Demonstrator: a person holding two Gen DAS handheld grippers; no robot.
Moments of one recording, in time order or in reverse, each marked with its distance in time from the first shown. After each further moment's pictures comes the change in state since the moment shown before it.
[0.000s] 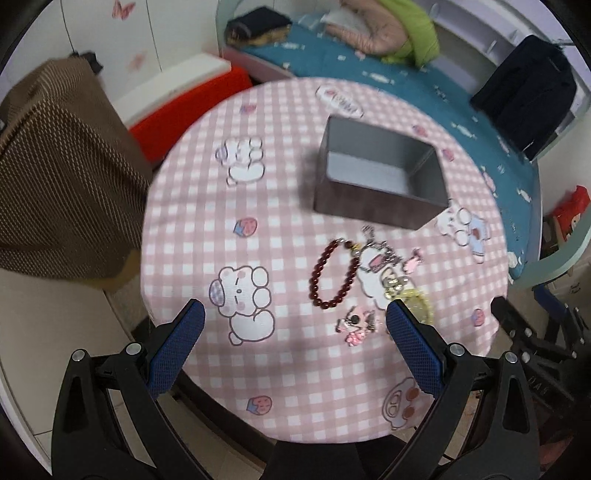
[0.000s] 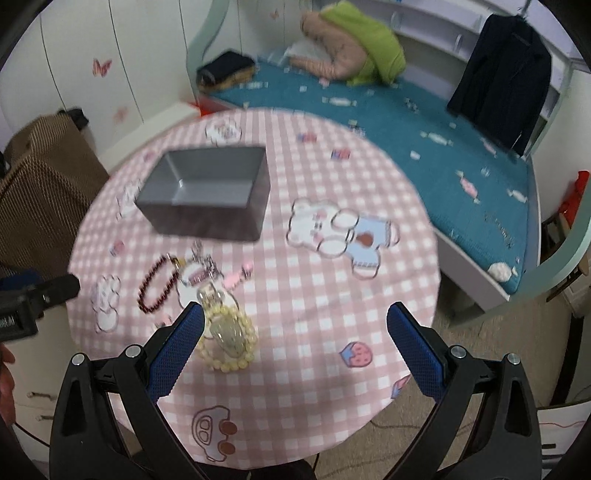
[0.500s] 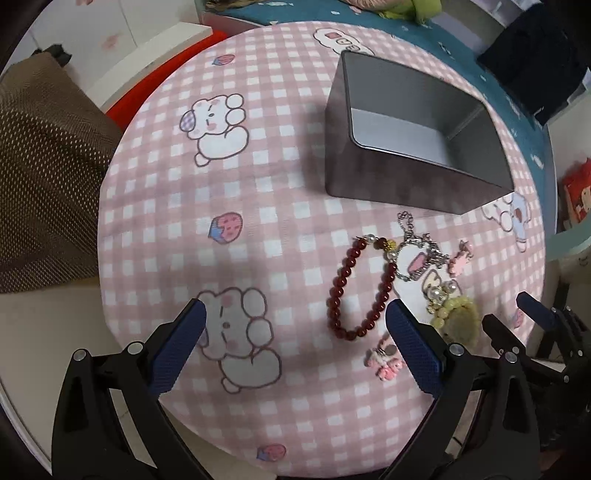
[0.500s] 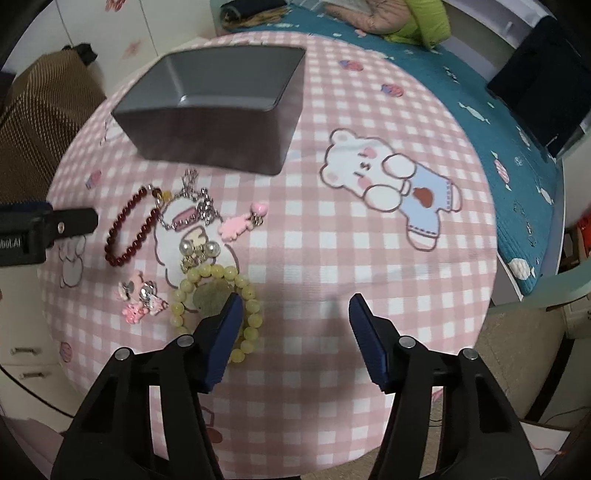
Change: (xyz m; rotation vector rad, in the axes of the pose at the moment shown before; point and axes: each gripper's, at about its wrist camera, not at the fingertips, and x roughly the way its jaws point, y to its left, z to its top) left arm 0.080 -0.001 0.025 0.082 0.148 0.027; right arm 0.072 0.019 -0.008 -0.137 0.198 0.022
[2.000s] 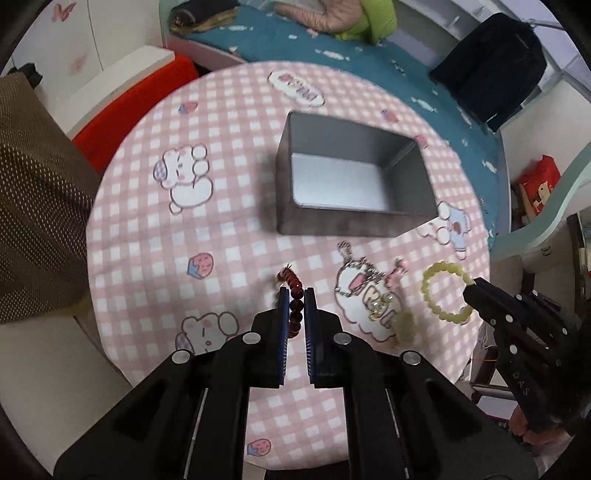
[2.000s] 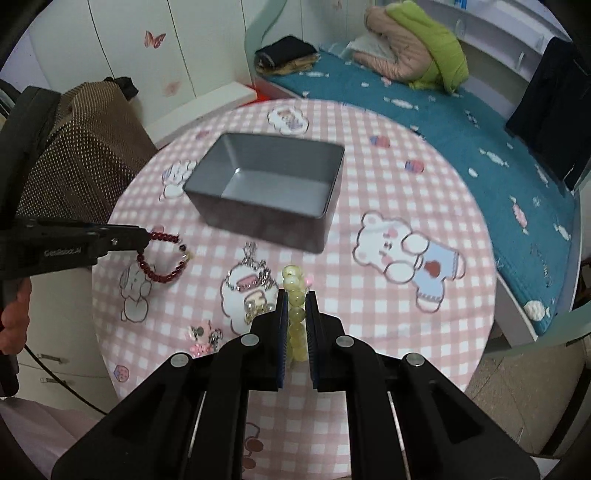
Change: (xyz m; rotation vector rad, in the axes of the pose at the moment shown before) left arm -0.060 0.011 0.014 0.054 -0.101 -0.179; right arm -0.063 0.010 0.021 -0.027 -0.199 0.122
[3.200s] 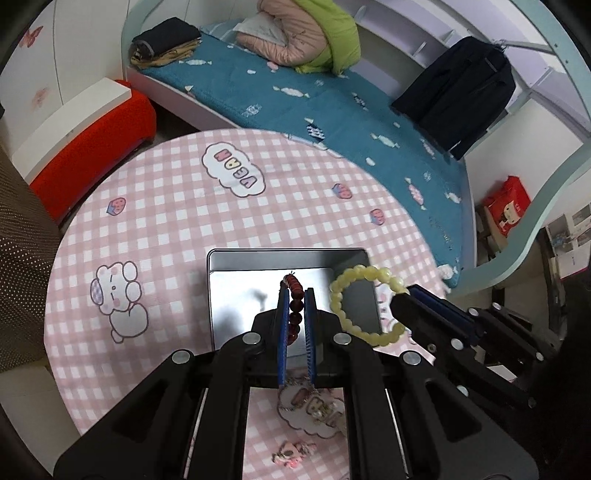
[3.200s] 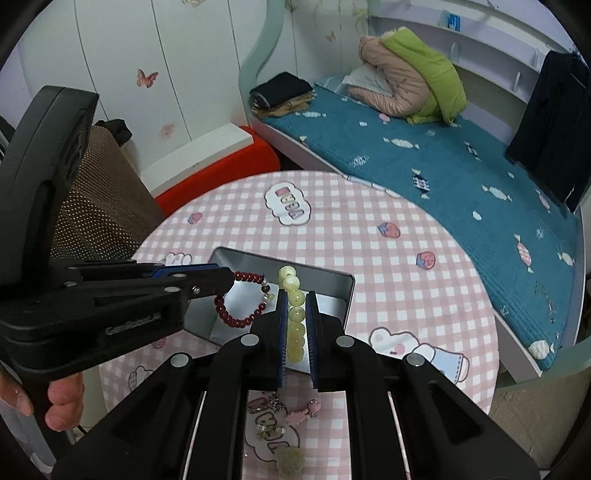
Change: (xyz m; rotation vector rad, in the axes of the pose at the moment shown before) left arm 0.031 -0.036 0.097 0.035 -0.094 -0.142; right arm 0.022 -0.003 0.095 0.039 -0.115 0.009
